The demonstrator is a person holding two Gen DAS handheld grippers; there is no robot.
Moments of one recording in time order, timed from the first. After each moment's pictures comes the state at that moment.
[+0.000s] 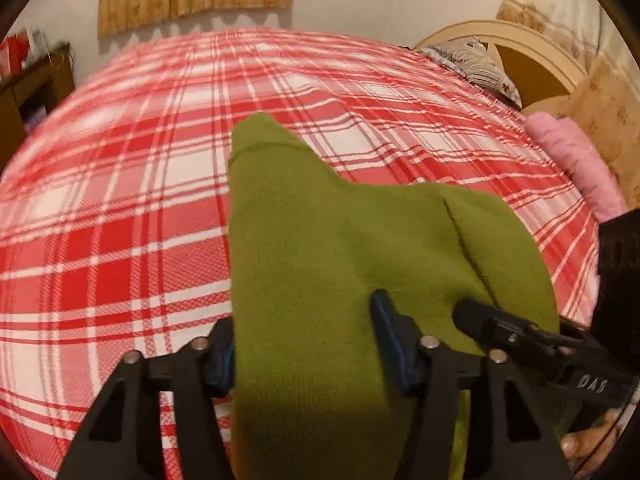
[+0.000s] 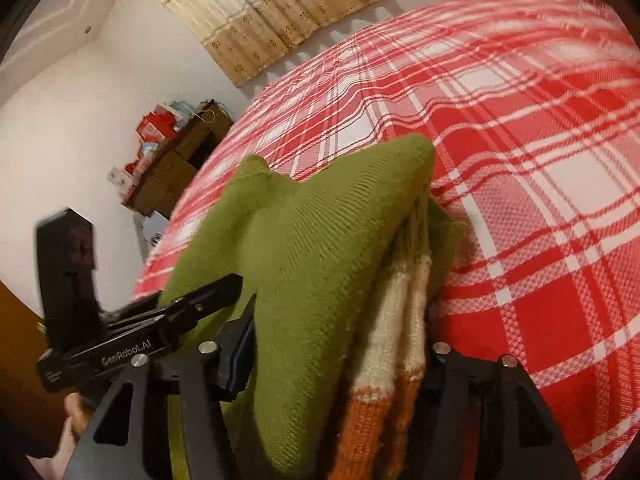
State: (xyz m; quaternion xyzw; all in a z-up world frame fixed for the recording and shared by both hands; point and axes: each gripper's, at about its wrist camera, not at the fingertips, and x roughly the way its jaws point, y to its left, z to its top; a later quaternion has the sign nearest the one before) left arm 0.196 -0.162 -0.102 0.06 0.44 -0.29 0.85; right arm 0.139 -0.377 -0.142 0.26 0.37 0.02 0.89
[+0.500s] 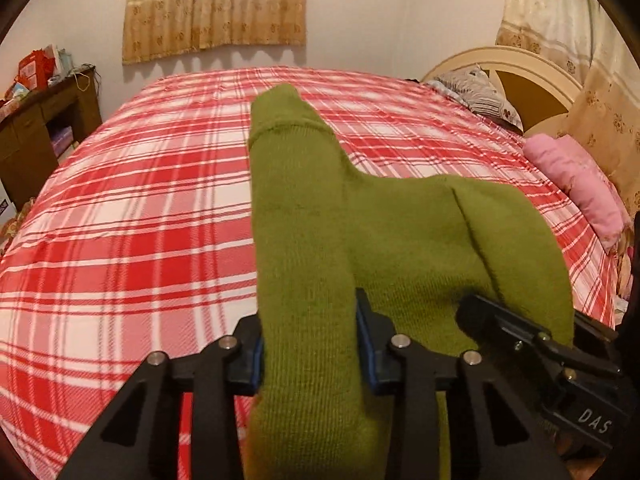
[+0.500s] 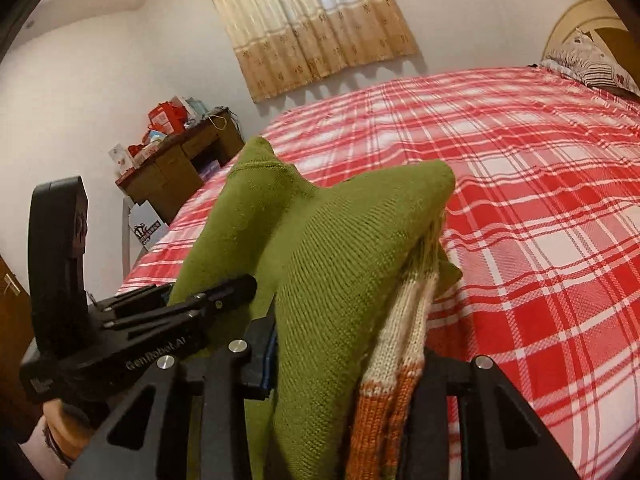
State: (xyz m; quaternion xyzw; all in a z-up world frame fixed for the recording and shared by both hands) left arm 0.157 -0.123 -0.064 0.04 0.39 -0.27 0.88; right arm 0.098 -0.308 -0.078 0.17 0.31 0.00 0.94
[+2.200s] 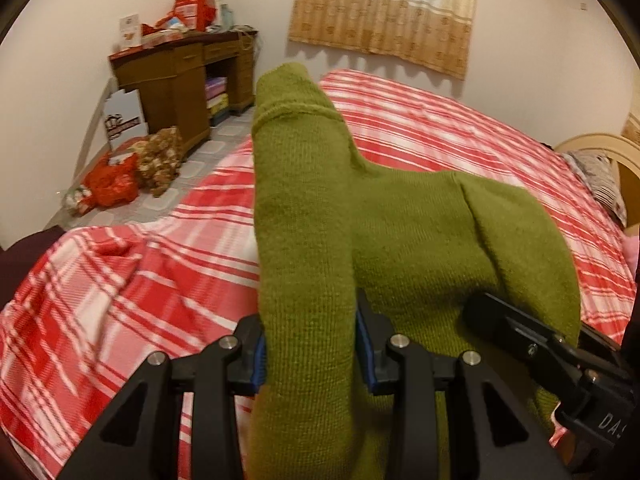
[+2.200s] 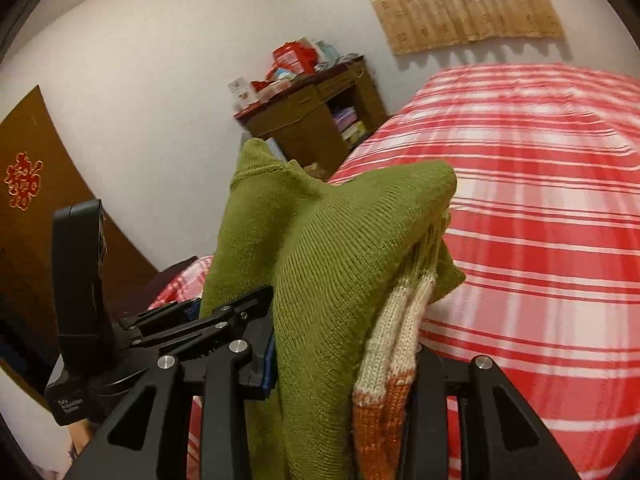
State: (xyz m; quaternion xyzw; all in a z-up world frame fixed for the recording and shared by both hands) left arm 0.171 0.140 -0.066 -0.05 0.40 -0.04 0.92; right arm 0.210 -0.055 -0.081 0.14 0.35 0.25 0.89
